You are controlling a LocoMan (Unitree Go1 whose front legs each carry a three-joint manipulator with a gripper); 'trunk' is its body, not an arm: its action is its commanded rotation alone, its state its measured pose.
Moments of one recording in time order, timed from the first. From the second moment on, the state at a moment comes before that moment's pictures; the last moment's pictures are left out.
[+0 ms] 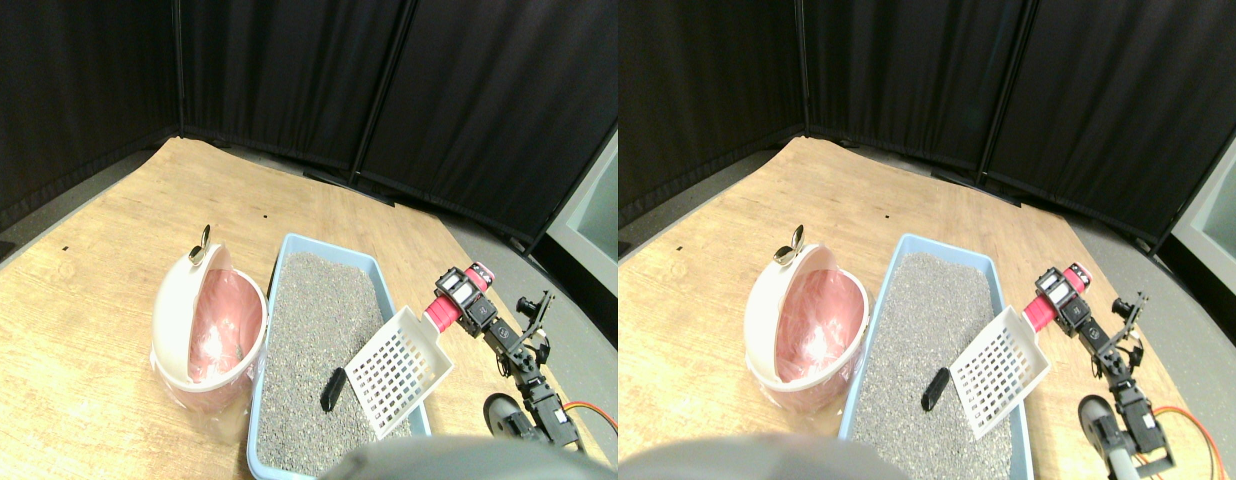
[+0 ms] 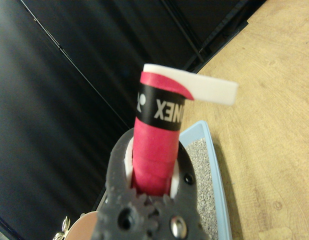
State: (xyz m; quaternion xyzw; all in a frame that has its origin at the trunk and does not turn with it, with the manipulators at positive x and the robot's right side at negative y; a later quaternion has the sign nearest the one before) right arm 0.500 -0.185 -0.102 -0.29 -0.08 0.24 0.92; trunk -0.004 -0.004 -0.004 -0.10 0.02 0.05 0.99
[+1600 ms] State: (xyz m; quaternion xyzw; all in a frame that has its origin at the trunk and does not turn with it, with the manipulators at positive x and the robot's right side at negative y) right arm 0.494 -0.141 -0.175 -0.05 0.07 0.17 0.98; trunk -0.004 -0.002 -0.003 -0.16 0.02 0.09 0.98
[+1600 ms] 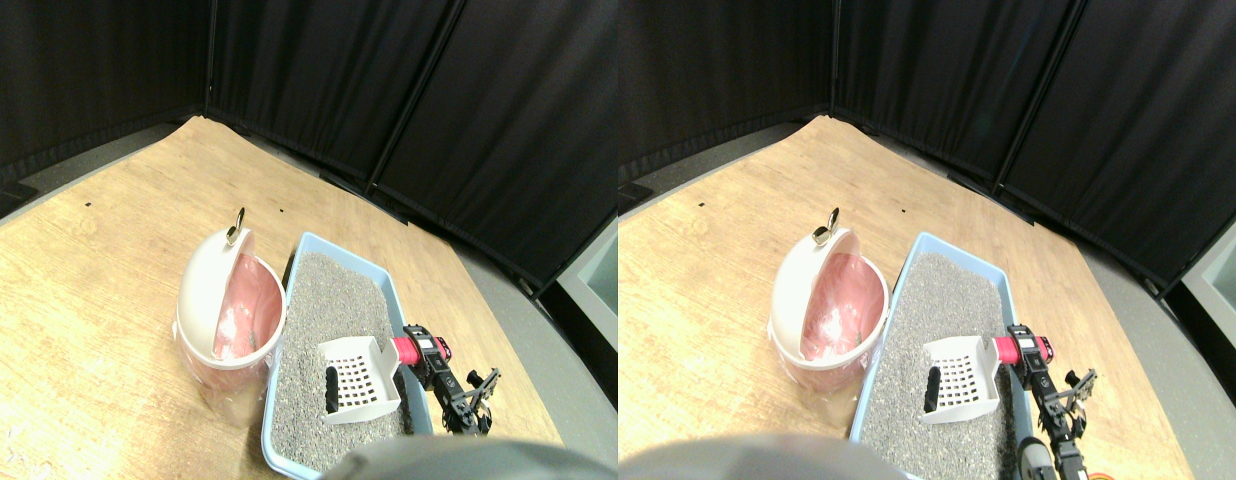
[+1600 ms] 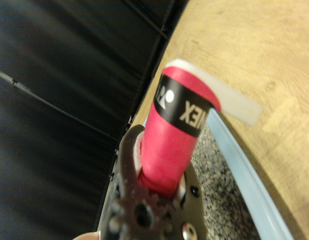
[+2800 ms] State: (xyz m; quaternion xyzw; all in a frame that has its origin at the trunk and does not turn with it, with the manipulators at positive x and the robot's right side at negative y) right arm 0.540 -0.153 -0.124 0.31 -0.03 0.11 0.94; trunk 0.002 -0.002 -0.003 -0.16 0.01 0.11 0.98
